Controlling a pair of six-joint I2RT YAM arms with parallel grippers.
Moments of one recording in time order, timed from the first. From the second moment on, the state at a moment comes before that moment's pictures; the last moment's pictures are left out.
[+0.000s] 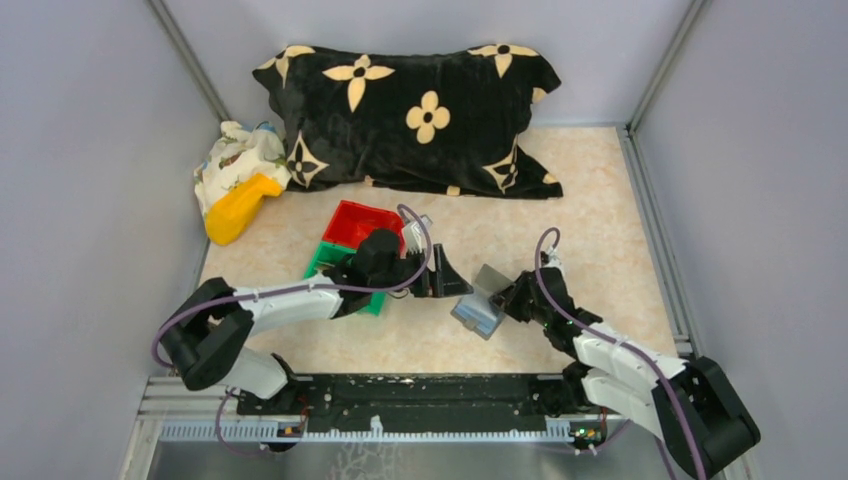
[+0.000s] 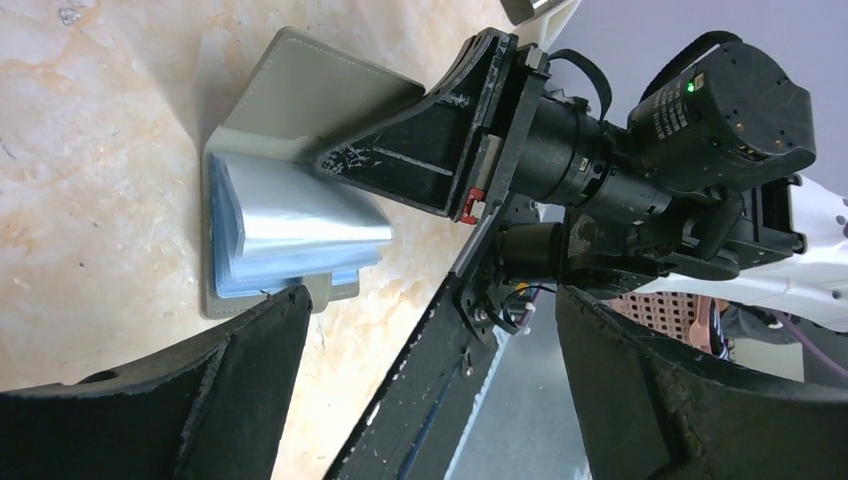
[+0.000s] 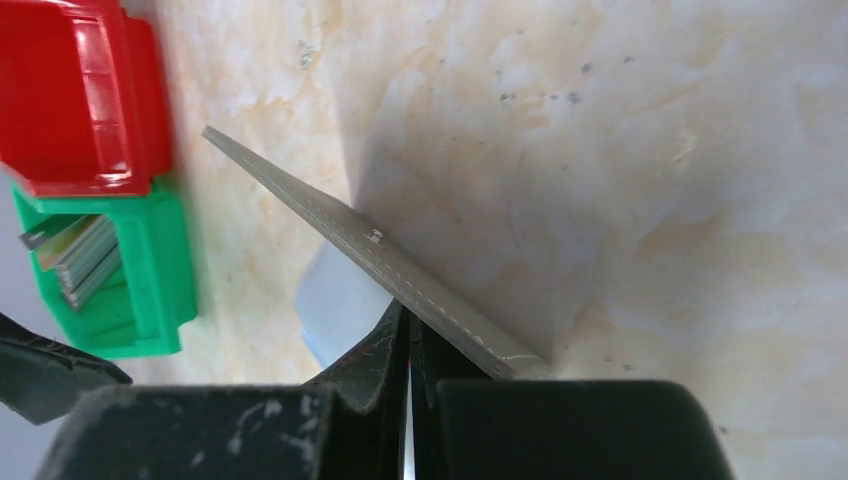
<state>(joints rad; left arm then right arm) -0.86 1.48 0.70 0.41 0.42 -0.88 0.48 0.95 0.17 0.12 -0.04 0.97</state>
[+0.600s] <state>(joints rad) -1.04 1.67 0.59 0.59 0.36 -1.01 0.53 1.08 0.20 0.21 0.01 1.05</state>
